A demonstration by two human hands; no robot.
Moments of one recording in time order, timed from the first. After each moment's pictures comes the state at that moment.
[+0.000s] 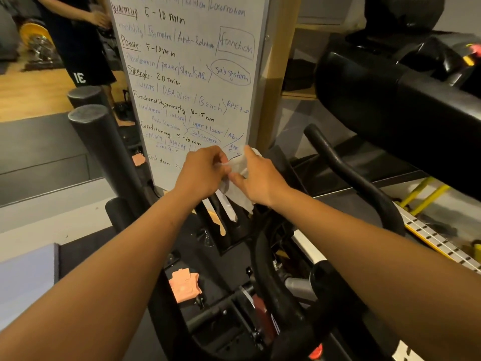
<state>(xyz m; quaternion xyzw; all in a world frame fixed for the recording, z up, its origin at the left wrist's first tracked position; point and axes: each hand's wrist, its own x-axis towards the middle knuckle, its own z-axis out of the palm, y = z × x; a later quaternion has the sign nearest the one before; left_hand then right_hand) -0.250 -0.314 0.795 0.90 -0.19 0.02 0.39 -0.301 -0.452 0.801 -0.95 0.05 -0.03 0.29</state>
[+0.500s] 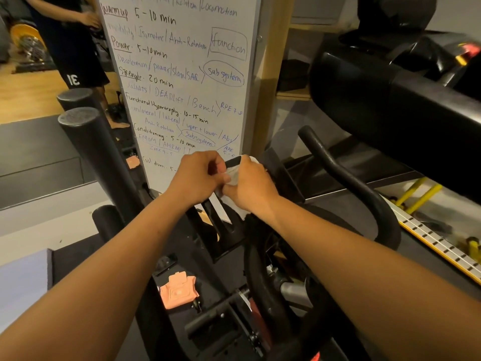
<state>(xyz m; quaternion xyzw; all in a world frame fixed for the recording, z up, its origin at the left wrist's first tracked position) -0.249 -0.316 0.795 0.88 -0.23 0.01 0.40 -0.299 -0.445 0.794 -0.96 0.10 -0.05 0.26</state>
